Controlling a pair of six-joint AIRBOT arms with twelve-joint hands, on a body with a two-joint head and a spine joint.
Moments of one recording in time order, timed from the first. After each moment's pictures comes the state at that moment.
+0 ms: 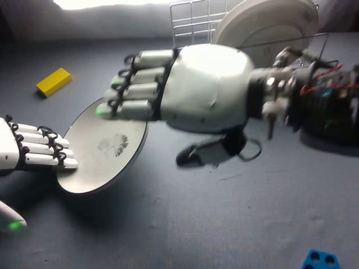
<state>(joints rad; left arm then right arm) 0.78 -0.93 1.53 1.42 -0.84 -0.20 -0.32 -1.28 1.09 -0.51 0.42 -0.89</state>
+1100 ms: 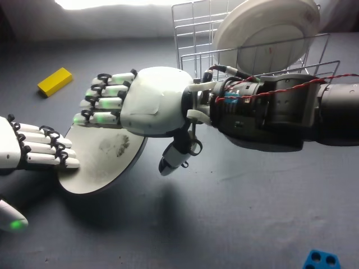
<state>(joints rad) 0.78 -0.95 1.56 1.42 -0.85 -0.20 -0.33 -1.60 1.42 -0.49 0.31 -0.89</state>
